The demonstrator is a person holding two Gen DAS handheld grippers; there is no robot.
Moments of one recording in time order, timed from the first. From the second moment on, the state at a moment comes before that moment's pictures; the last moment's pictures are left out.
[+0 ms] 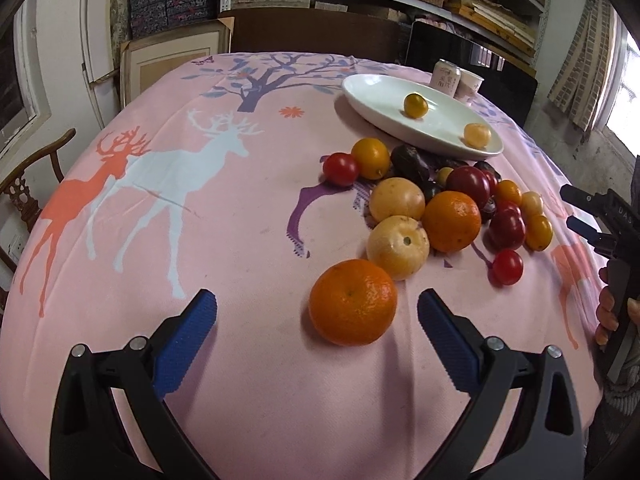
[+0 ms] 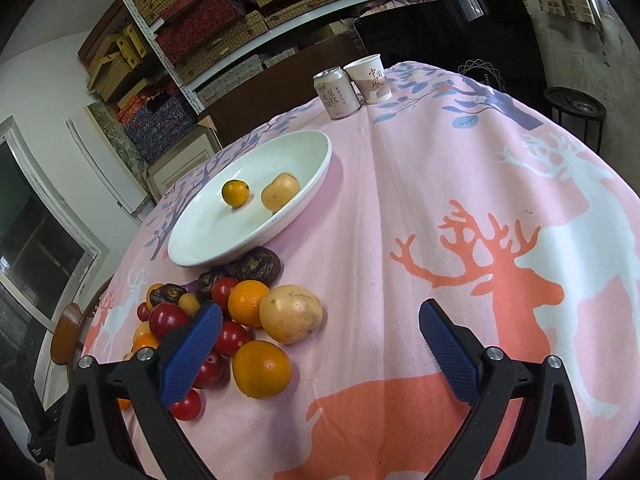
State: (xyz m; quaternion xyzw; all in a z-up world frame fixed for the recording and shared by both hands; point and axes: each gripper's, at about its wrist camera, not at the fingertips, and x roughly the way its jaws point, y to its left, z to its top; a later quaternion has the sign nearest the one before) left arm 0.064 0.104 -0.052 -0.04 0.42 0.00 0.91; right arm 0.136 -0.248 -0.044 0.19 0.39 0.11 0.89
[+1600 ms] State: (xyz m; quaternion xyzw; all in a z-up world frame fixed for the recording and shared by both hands) left arm 0.068 0.093 -0.055 -0.04 0.42 -0.02 0.91; right arm 0.129 -0.188 -0.050 0.06 0.45 0.19 0.87
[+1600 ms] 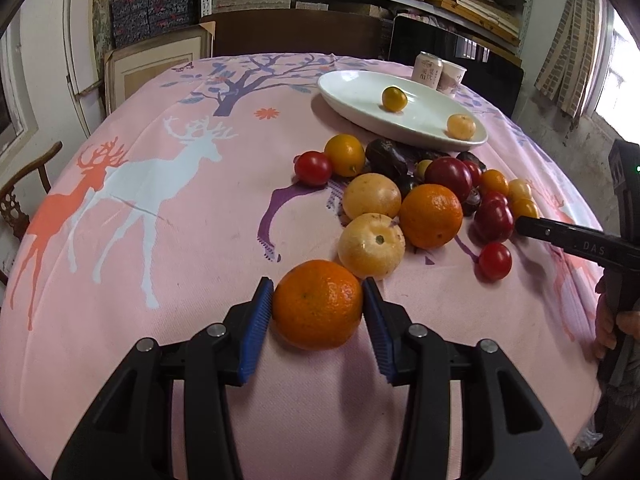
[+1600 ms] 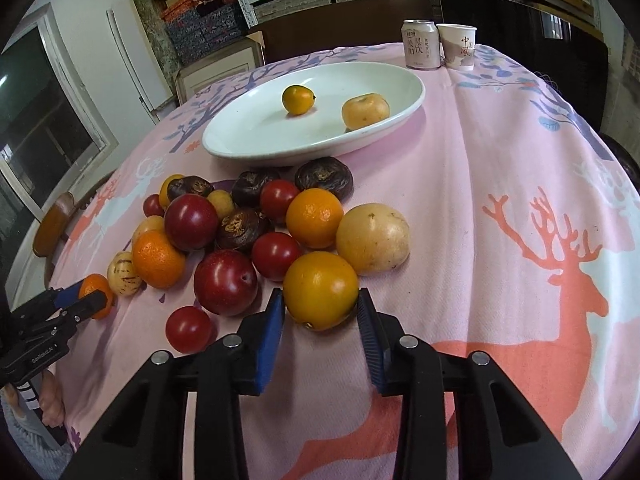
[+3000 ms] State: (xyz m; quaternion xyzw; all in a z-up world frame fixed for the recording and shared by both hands) left arm 0.222 0.088 -0.005 -0.06 0.37 -0.01 0.93; right arm 0.206 -0.211 -0.002 0.10 0.34 0.16 0.92
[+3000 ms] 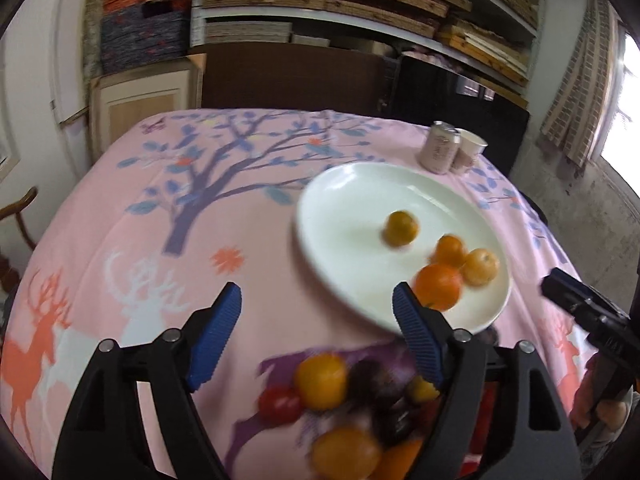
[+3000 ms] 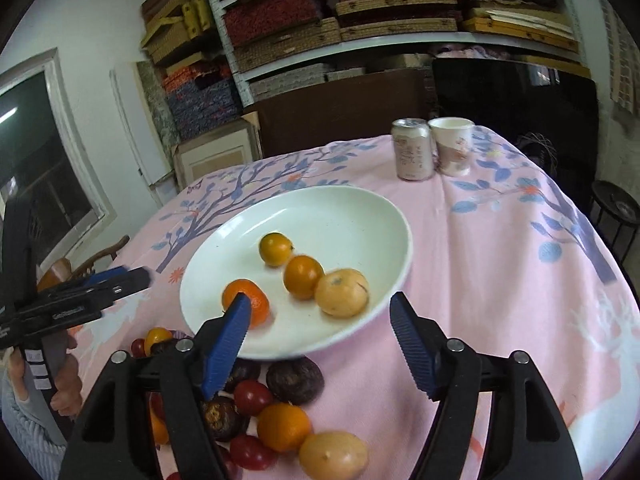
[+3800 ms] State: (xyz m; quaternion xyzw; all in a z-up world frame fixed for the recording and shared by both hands) left arm 0.184 0.100 -0.061 -0.01 0.42 0.03 0.91; right arm 0.181 -0.250 -0.031 0.17 0.37 0.12 0.91
